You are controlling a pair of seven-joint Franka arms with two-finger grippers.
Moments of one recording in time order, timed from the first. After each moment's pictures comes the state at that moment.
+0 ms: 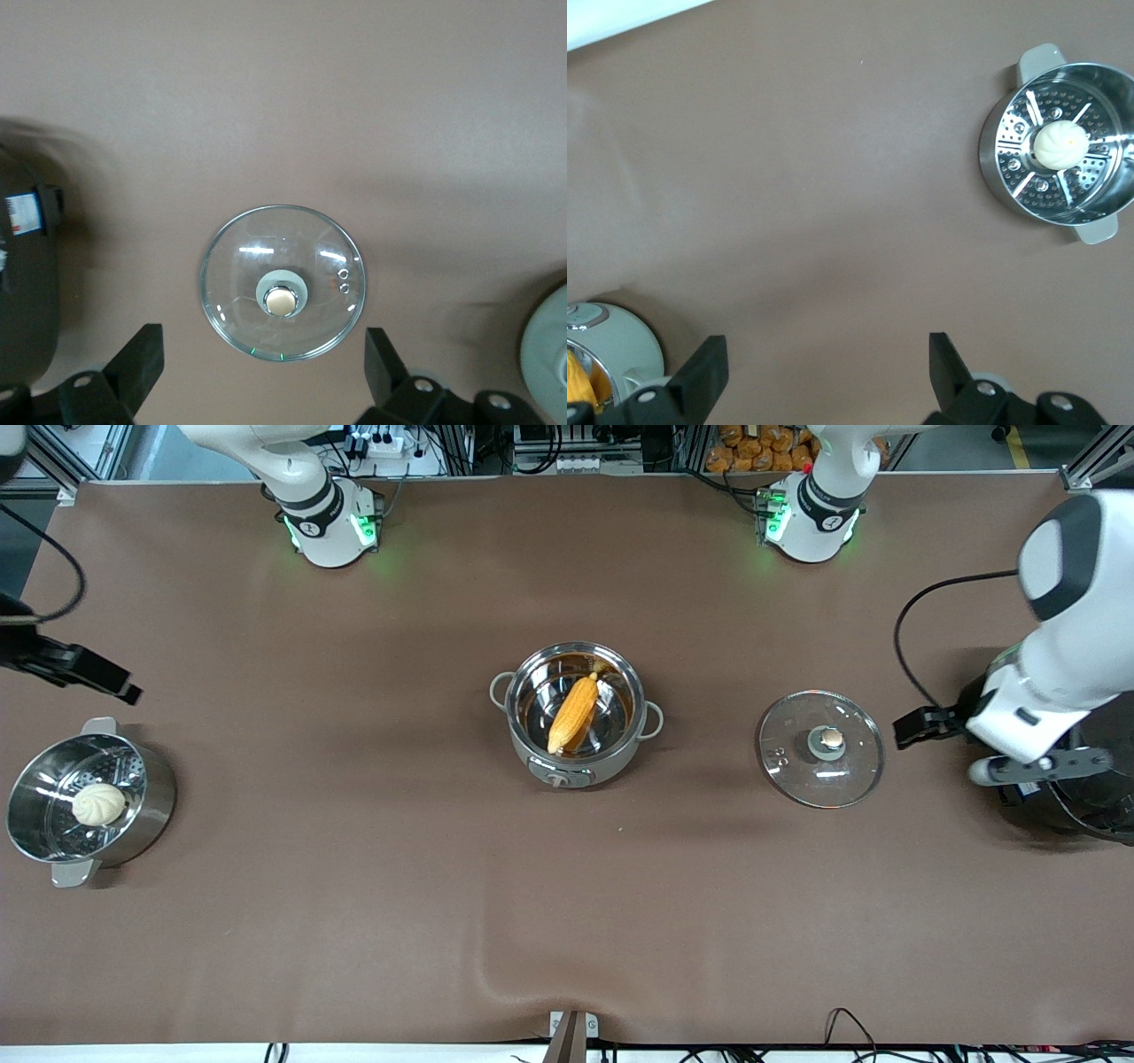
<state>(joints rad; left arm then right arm) 0.08 0.16 -0.18 -1.62 0.04 1.76 -0.20 0.15 0.08 -0.19 -1.44 0.06 1.55 0.24</state>
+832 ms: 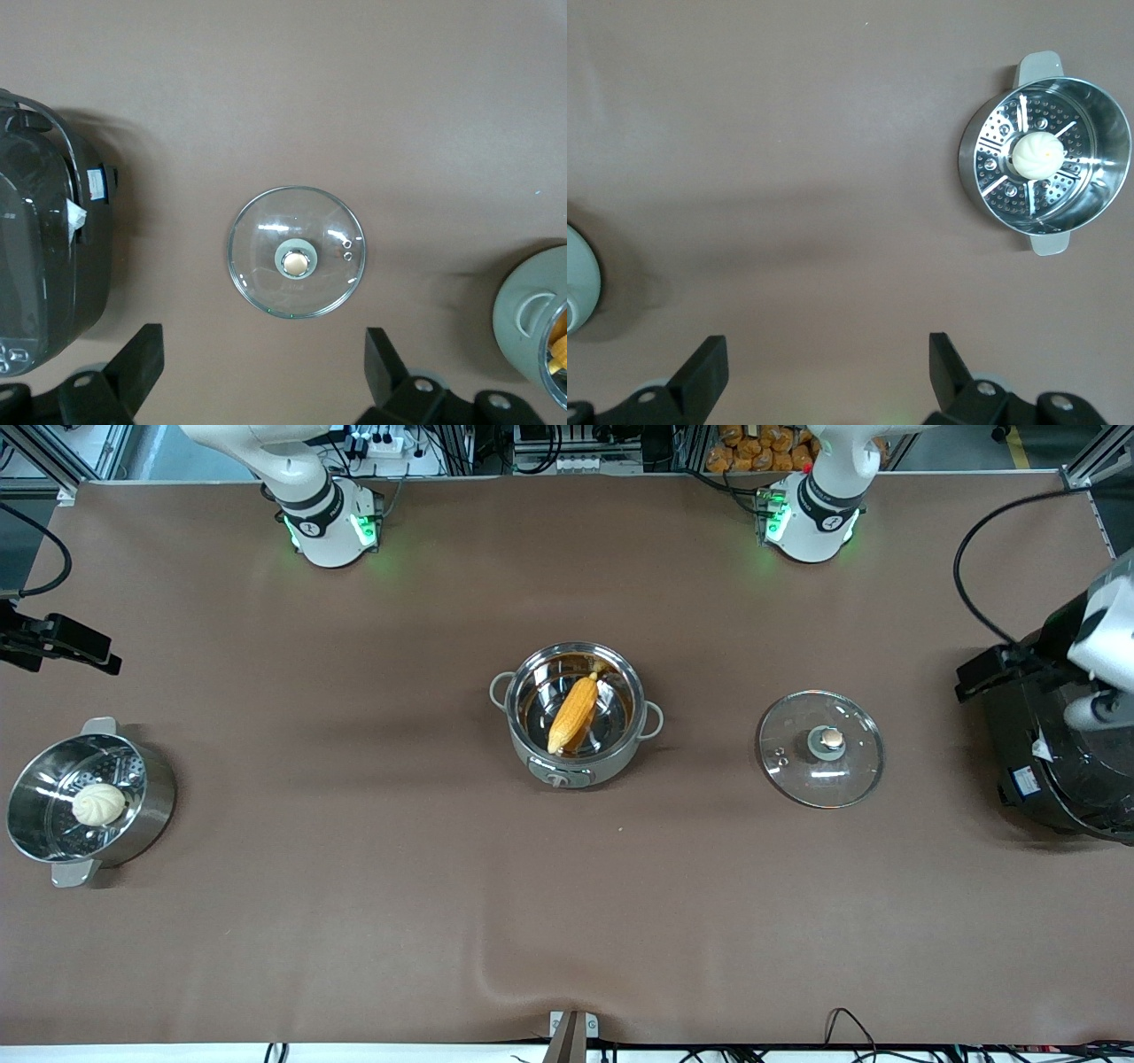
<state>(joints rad) 0.07 0.09 -0.17 -1.46 0.04 1.54 -0.19 0.11 0.08 -0.18 -1.43 0.01 1.44 -0.02</state>
